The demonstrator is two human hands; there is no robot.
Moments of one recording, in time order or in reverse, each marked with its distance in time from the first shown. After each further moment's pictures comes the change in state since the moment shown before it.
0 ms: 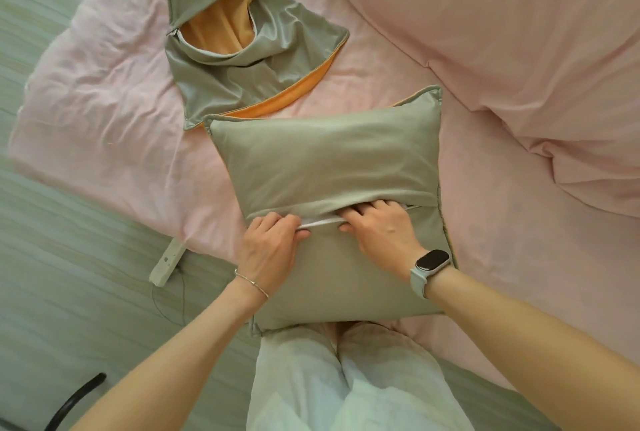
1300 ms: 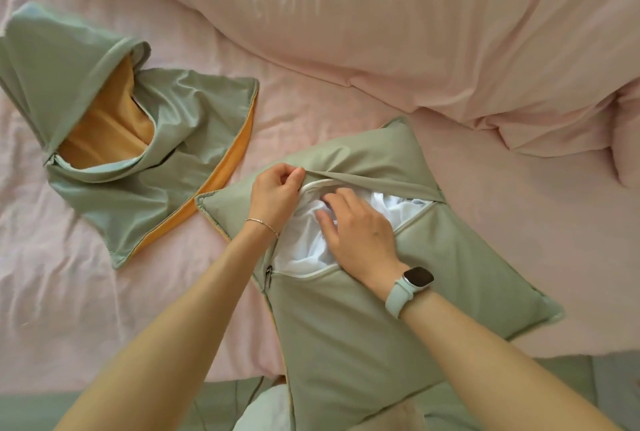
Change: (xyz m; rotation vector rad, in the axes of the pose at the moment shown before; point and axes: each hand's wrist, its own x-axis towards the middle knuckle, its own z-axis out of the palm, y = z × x) left_hand 0.208 -0.008 0.070 -0.813 -0.515 -0.576; right_hand 0.083 0.012 -0.003 0.282 0.166 0.696
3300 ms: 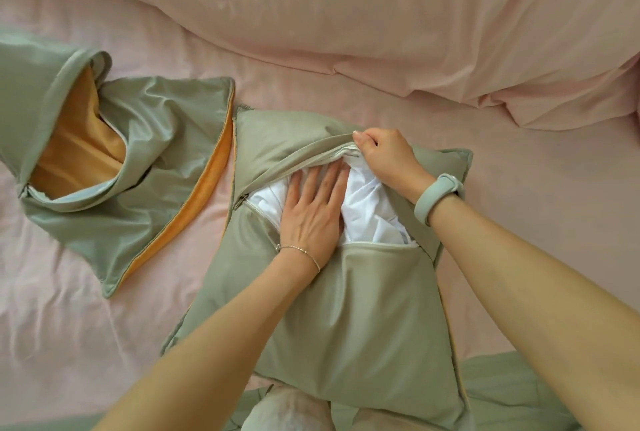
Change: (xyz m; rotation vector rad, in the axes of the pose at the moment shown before) left_hand -0.002 -0.031 0.067 1.103 0.036 0.786; right_hand 0.098 0.086 -0.018 0.416 -0.168 0.376
